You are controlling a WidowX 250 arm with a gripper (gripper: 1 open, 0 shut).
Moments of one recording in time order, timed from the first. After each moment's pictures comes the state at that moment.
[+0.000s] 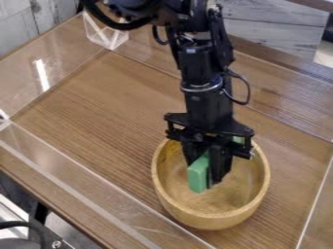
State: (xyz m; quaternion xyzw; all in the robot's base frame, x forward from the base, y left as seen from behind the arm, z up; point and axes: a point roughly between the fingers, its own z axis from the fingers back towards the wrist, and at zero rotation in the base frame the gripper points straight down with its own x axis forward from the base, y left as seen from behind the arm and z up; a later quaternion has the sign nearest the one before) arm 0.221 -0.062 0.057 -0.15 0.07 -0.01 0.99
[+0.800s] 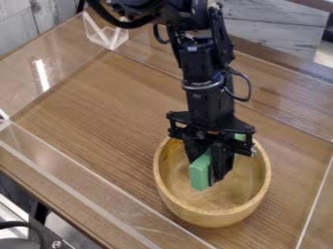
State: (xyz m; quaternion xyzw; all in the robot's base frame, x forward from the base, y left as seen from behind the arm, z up) arm 0.226 -0.062 0.057 -0.15 0.07 -0.01 0.99
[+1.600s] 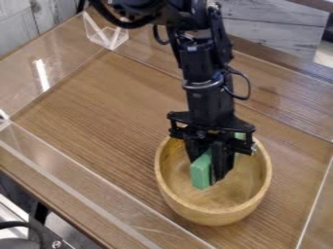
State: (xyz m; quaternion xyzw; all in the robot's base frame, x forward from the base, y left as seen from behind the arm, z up) arm 0.228 -0.062 0.055 -0.16 0.07 -0.01 0.98
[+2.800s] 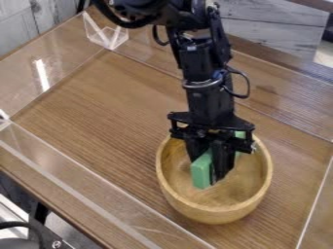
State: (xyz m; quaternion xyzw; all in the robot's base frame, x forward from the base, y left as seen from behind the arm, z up) arm 0.229 -0.062 0.054 -0.17 0.08 -0.01 0.98
